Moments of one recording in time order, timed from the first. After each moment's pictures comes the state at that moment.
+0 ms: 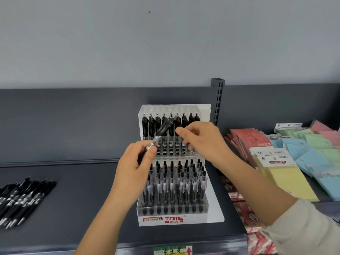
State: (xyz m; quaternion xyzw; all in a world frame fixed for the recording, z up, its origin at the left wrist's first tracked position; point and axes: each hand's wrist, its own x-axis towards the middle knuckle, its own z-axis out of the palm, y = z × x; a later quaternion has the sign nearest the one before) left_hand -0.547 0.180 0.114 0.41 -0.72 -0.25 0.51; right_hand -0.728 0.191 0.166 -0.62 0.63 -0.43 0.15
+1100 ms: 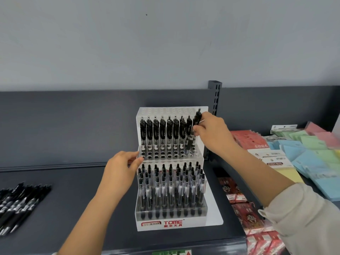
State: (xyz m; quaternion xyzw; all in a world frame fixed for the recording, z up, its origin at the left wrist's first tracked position) left_hand -0.525 0.131 0.094 0.53 -0.74 -0.15 0.38; right_hand -0.764 0.159 0.169 -0.62 0.70 -0.36 0.01
